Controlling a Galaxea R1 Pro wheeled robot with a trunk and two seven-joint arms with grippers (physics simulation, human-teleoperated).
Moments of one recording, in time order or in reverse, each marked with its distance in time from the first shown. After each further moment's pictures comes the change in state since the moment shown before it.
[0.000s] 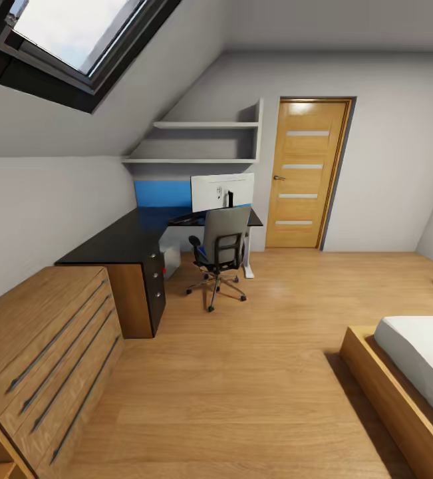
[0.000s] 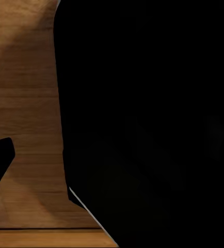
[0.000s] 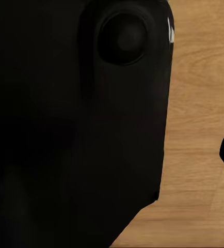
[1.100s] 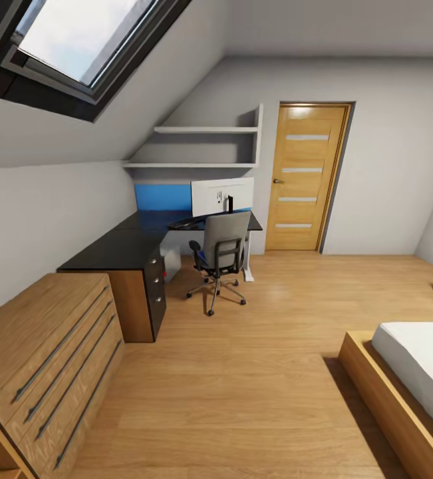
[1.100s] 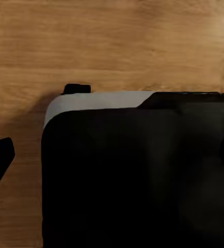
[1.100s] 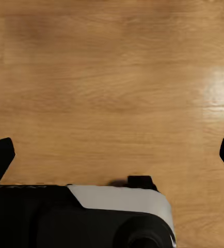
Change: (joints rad) left arm 0.021 -0.049 0.002 -0.257 0.021 -0.004 0.007; right arm -0.005 0.036 0.002 -0.225 -0.007 -0.363 -0.004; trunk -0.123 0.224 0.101
